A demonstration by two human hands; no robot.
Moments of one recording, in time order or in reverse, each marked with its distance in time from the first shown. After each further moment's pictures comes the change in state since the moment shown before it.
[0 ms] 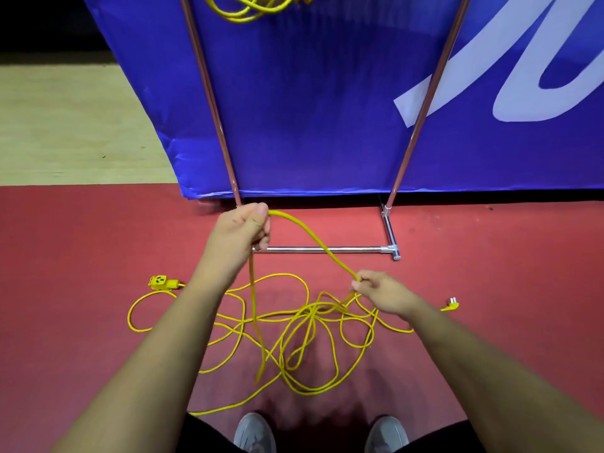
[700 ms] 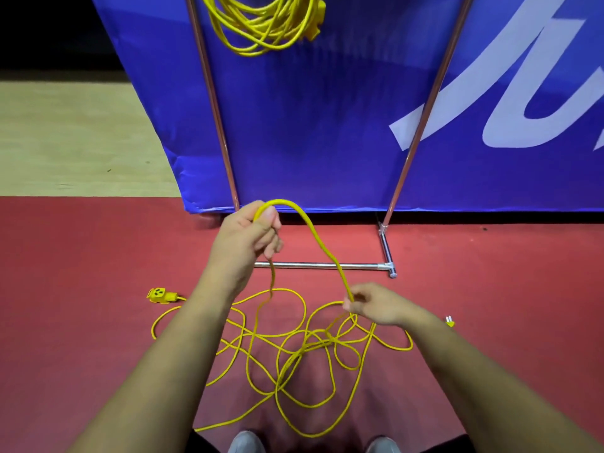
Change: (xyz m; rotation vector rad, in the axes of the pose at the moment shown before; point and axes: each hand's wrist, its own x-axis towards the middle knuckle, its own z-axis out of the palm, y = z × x) left_hand 0.001 0.031 0.012 -0.403 -0.043 0.014; right_hand -0.017 -0.042 -0.016 -0.170 -0.100 -0.063
